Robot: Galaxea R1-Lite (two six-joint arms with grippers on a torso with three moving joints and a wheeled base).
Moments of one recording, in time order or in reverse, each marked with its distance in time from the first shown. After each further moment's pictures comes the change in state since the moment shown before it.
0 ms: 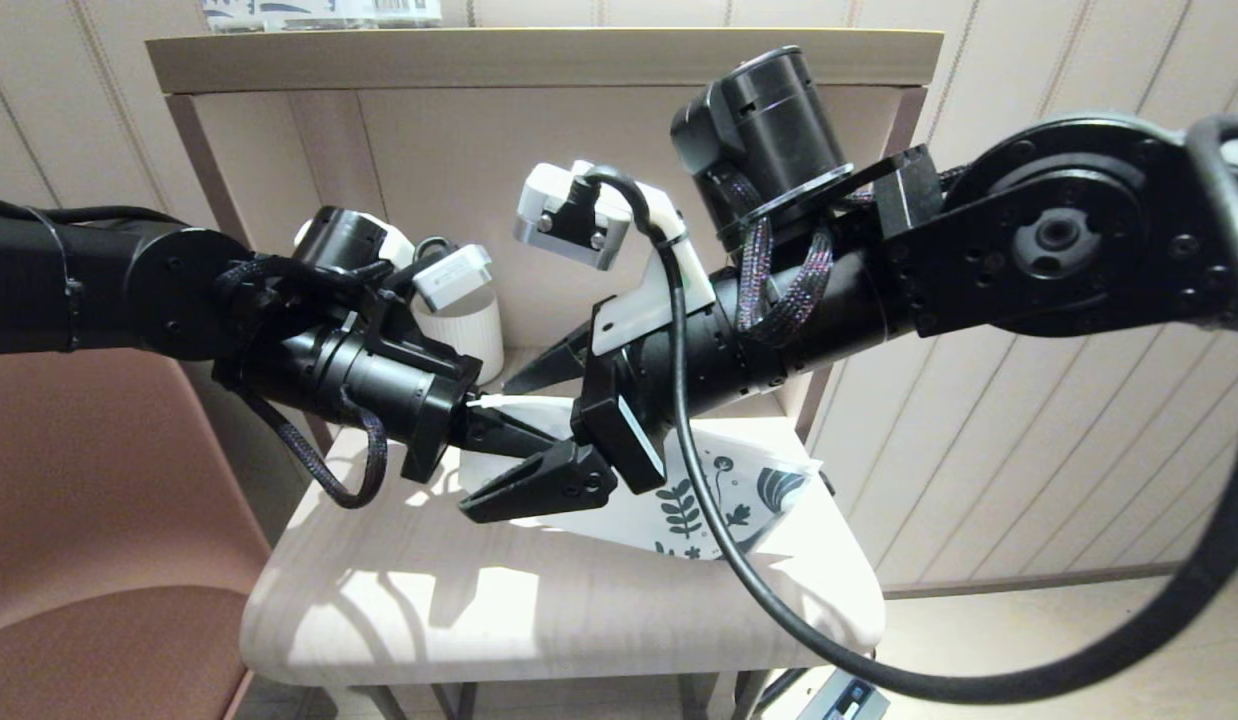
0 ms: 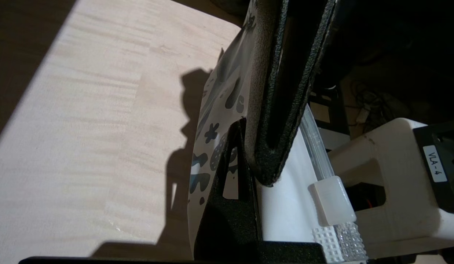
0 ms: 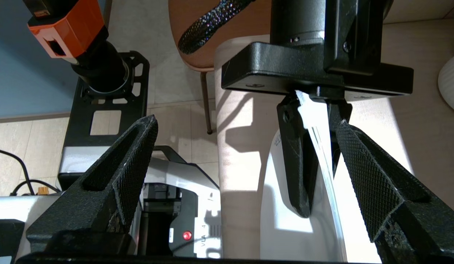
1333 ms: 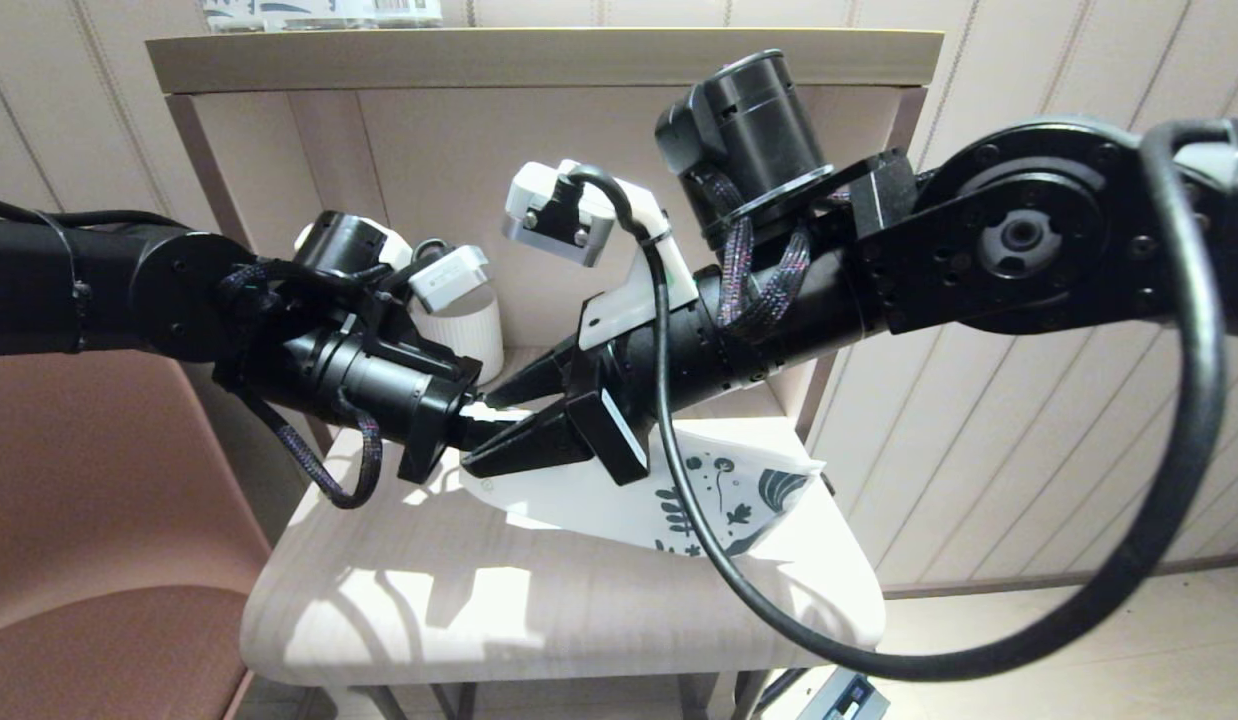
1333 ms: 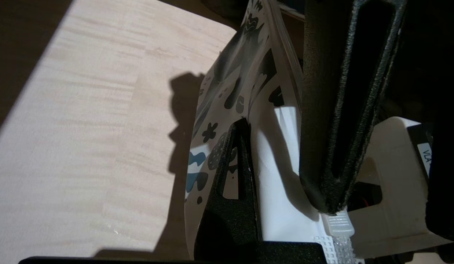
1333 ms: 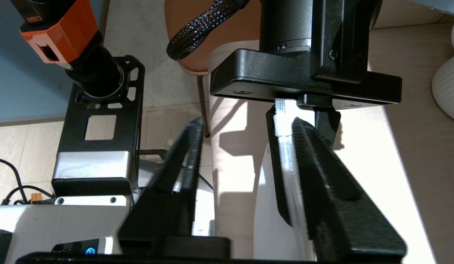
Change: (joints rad) left arm 0.008 0.007 0.003 0.000 -0.032 0.014; right arm 0.000 0.028 -0.036 -0.002 -0.001 0.005
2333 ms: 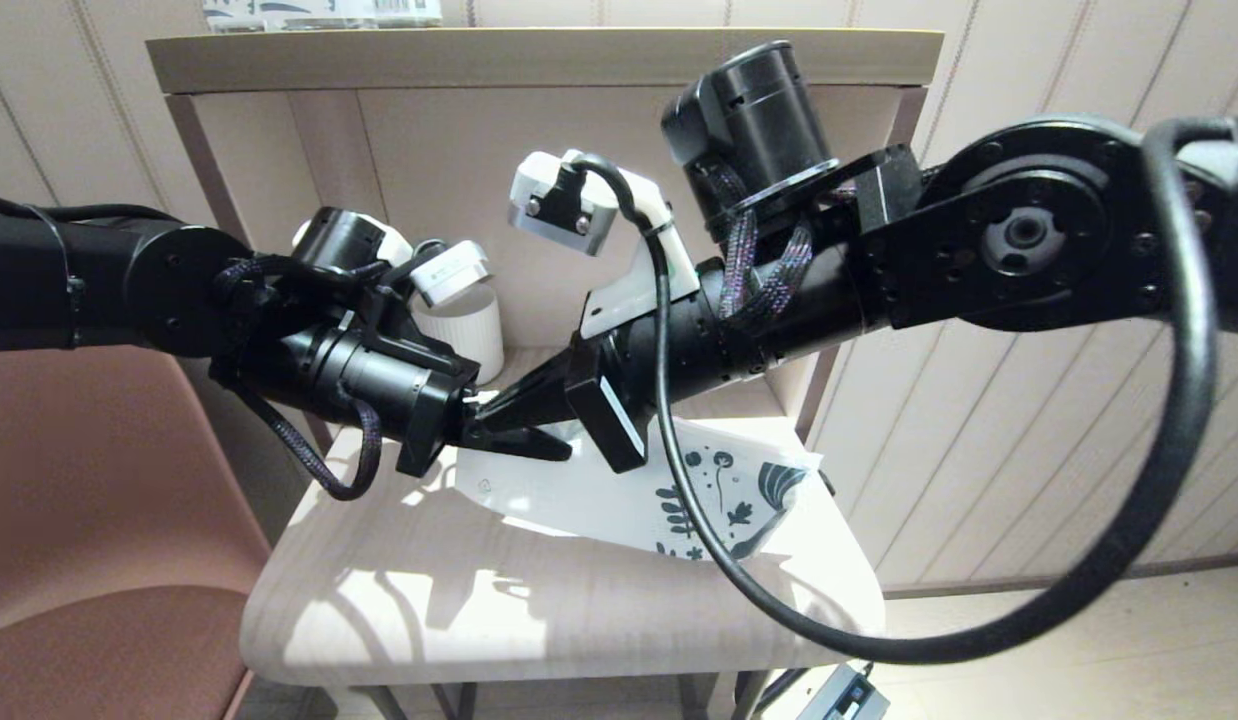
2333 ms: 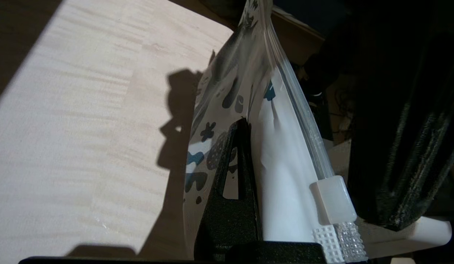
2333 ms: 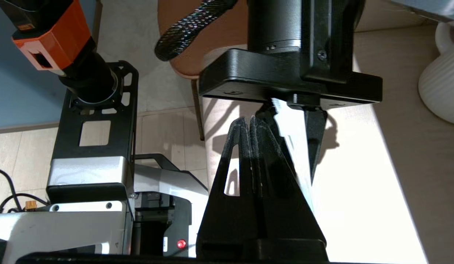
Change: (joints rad) left arm 0.000 -0.004 -0.011 0.018 0.000 -0.066; right arm -0.005 -0.003 0.001 -0.023 -0.019 0.021
